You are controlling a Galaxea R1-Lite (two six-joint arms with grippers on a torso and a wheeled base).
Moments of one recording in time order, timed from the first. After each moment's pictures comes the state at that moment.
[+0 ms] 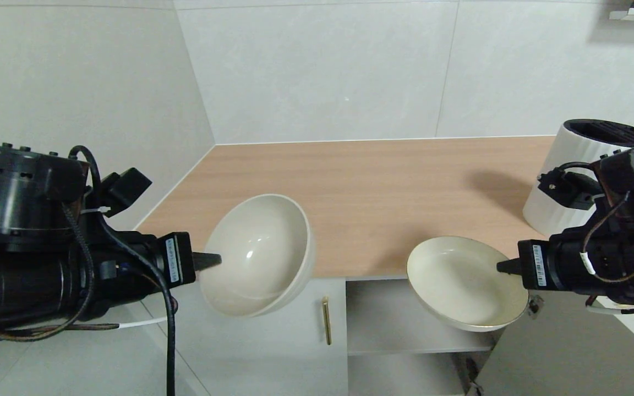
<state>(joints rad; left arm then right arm) -0.39 1.39 -0.85 0.04 -0.08 -0.51 0.49 1.45 -0.97 0.21 -0.09 0.37</state>
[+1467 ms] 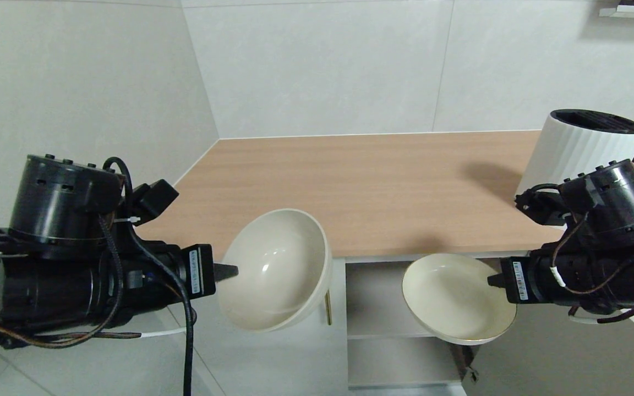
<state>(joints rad) -0.44 1.44 -0.85 0.03 -0.08 -0.52 0.49 1.53 -0.93 0.16 -0.10 0.34</state>
